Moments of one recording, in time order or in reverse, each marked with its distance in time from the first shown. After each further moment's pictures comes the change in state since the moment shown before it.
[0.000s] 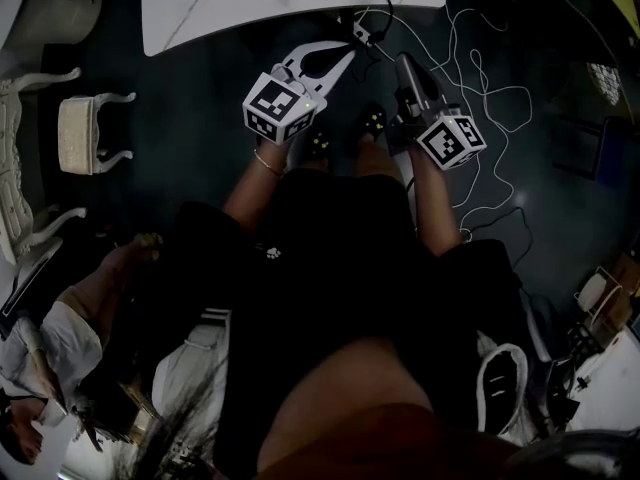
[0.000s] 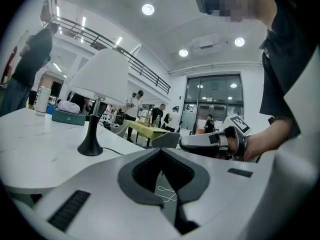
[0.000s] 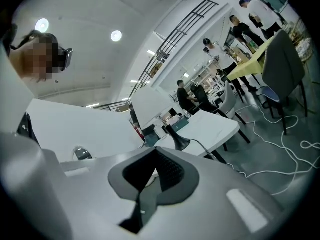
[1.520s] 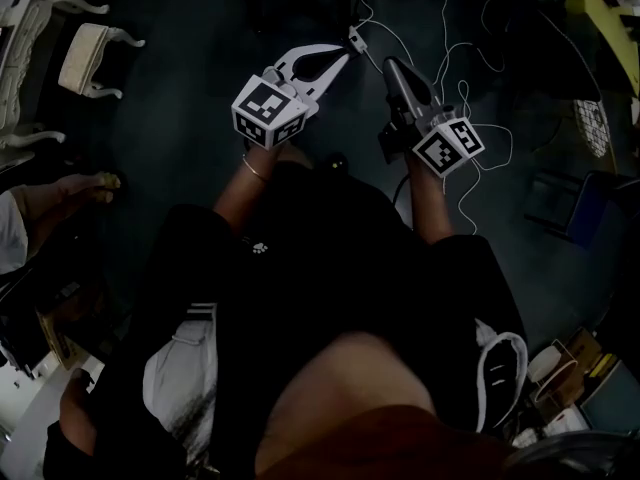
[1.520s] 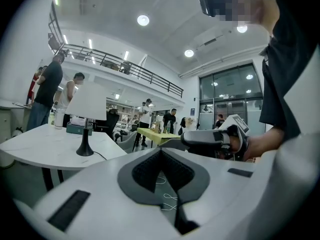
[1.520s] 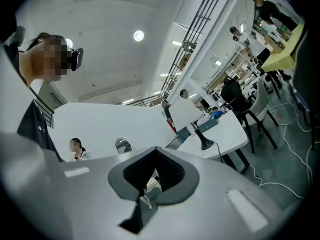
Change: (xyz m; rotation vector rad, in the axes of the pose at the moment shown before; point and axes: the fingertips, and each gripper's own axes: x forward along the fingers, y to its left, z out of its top) left arm 0.007 -0.177 0.023 0.043 -0.083 0.262; right arm -0.153 0.047 0.056 -0.078 0.124 0.406
